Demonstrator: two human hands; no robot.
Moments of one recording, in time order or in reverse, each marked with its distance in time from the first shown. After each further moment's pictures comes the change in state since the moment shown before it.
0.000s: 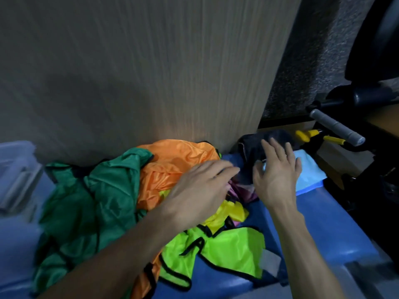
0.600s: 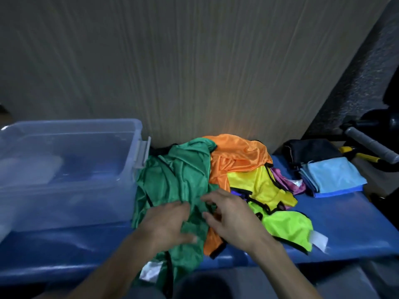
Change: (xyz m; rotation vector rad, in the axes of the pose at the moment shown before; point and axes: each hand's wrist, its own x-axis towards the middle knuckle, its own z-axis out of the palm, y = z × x) left_hand -0.209 -0.035 -0.100 0.125 -0.585 -0.639; right_hand -0.164 -0.172 0.007 0.264 -0.571 -0.617
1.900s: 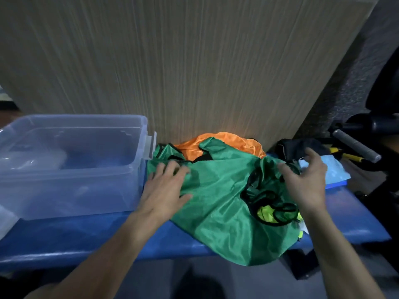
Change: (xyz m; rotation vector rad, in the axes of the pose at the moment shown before) left_hand -0.001 -0.017 -0.009 -0.103 0.442 -0.005; right_hand -0.026 0.044 -0.090 0.216 0.706 0.767
